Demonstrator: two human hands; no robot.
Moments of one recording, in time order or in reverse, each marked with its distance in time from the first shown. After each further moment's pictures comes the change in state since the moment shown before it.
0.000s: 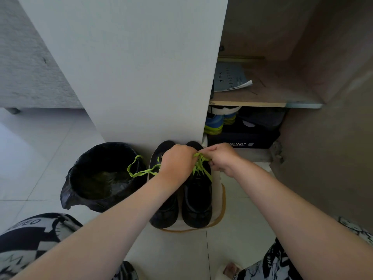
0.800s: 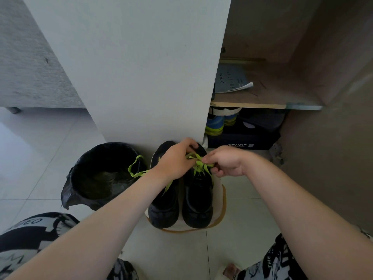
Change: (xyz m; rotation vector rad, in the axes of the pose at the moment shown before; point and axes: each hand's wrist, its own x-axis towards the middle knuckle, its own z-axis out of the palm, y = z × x) left_hand 0.001 -0.015 -0.013 -0.492 -0.128 -0.063; right_hand -0.006 -0.011 -0.020 -0.014 -0.449 0.171
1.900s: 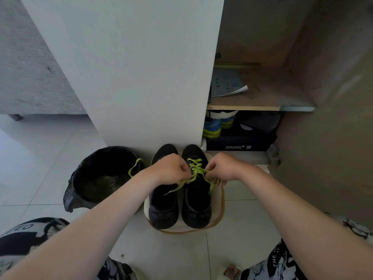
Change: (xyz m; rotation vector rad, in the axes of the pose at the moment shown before) left_hand -0.017 0.004 -0.019 0.105 -0.334 -0.148; right_hand -0.008 0.015 0.001 -0.714 0.184 -0.112
